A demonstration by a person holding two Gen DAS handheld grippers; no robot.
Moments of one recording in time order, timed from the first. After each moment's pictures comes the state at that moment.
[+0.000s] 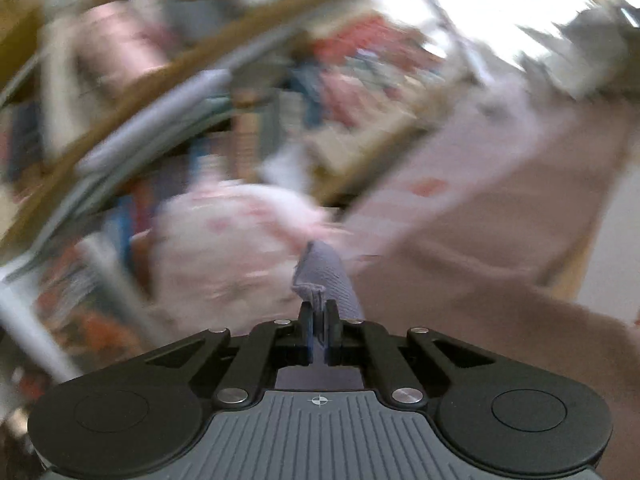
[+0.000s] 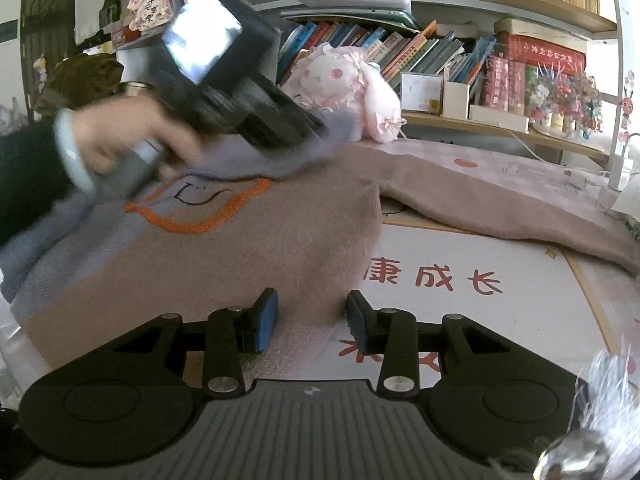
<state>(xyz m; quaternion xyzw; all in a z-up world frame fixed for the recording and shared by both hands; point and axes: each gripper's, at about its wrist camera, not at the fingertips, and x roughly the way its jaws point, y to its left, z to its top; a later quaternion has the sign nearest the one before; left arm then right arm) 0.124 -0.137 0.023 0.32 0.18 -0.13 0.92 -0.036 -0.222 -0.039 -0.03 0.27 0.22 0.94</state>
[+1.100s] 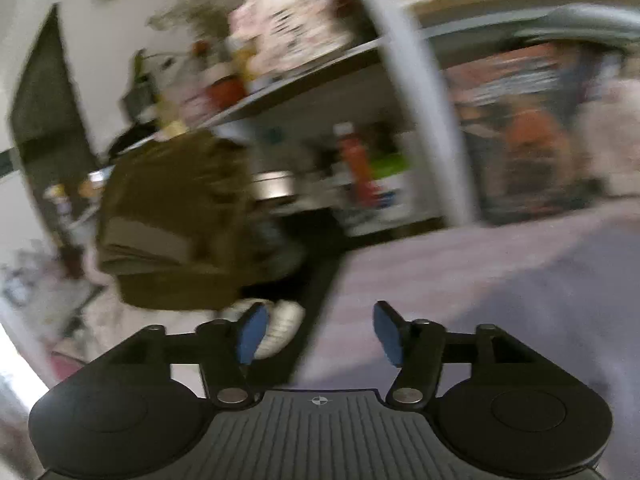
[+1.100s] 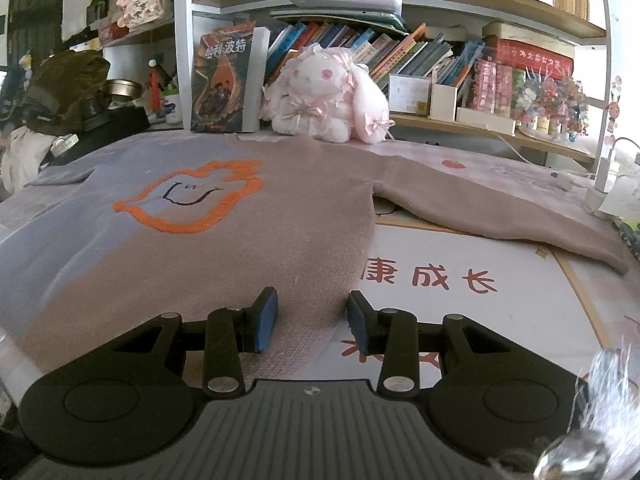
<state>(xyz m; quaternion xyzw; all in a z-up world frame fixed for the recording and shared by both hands) 0.066 0.212 0.050 0.15 0.23 0.17 0.95 -0.041 -0.211 -0.040 -0.04 0.26 0.19 0.95</state>
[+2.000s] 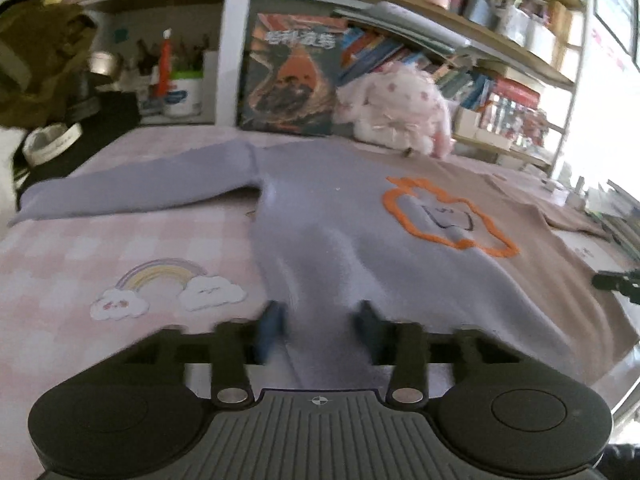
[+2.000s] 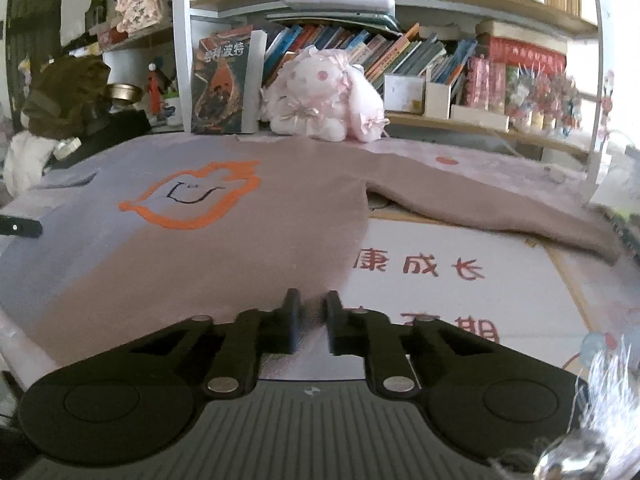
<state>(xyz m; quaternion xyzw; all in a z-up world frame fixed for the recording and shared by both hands) -0.065 0.132 -0.019 -0.05 0.30 -0.09 0.95 -0.055 -0.218 -0.038 -0.04 0.26 0.18 0.95</state>
